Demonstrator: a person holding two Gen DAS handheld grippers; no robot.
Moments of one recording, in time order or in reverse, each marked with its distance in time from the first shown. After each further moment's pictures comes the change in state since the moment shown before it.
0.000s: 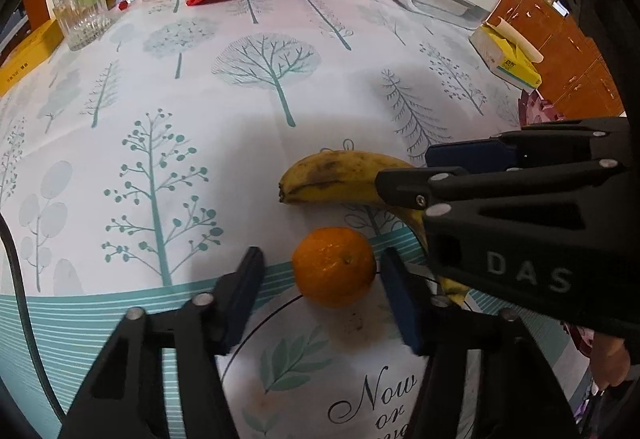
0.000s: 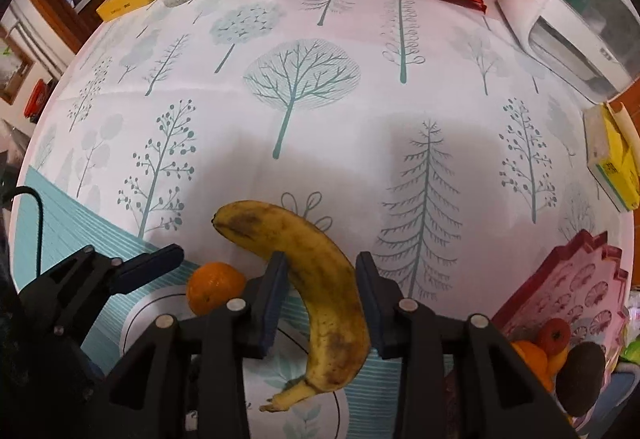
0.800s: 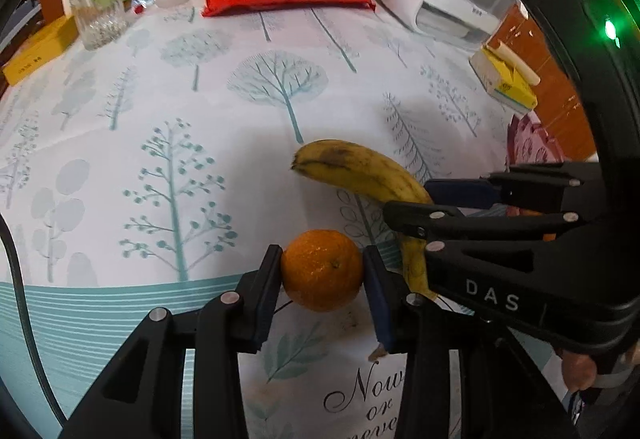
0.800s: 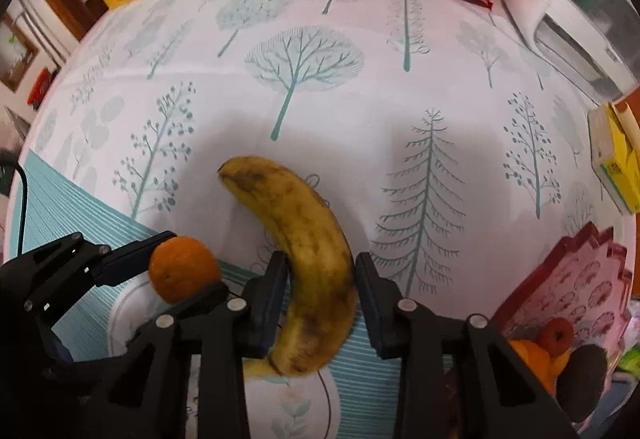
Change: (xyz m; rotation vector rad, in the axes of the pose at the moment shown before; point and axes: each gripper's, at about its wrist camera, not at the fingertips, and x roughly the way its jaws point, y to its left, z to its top) left arm -0.030 0.008 -0.001 -0.042 -0.059 -0.008; right arm -0.001 0.001 -0.016 -0.005 -0.035 -0.004
